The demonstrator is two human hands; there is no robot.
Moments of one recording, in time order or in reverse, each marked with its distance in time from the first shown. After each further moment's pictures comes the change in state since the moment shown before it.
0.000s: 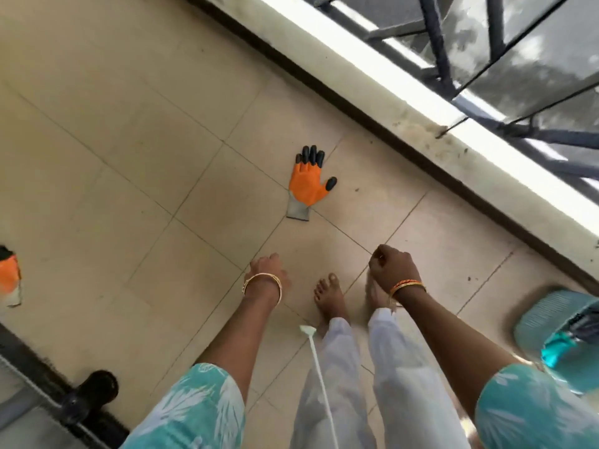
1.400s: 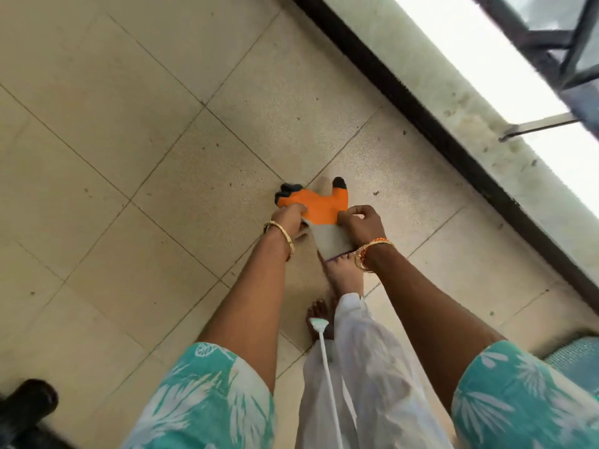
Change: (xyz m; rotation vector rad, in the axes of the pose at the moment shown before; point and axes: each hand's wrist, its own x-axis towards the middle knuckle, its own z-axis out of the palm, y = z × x) left_hand 0.185 0.060 -0.004 -1.475 -0.295 -0.360; right_hand 0.166 -0.084 0.076 0.625 -0.077 0.292
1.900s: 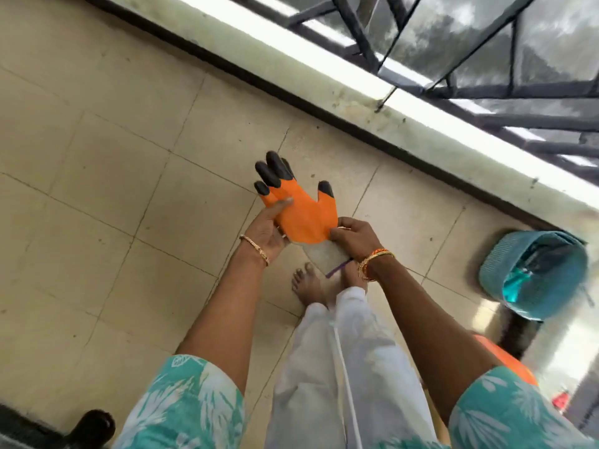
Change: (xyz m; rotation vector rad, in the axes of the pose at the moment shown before) left_hand -0.188 -0.047 0.022 -0.105 -0.356 0.150; right_hand -0.179 0.044 -0.126 0.151 -0.107 -0.129
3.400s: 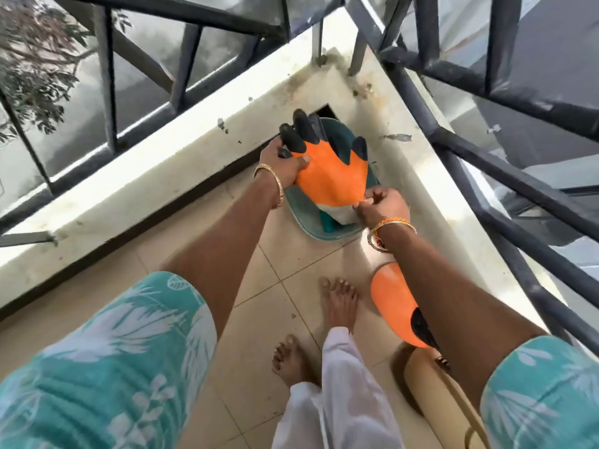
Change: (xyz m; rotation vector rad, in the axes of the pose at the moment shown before) left_hand 0.140 -0.463 0.459 1.523 -0.374 0.351; right_hand -0.017 0.402 -0.439 0.587 0.874 0.257
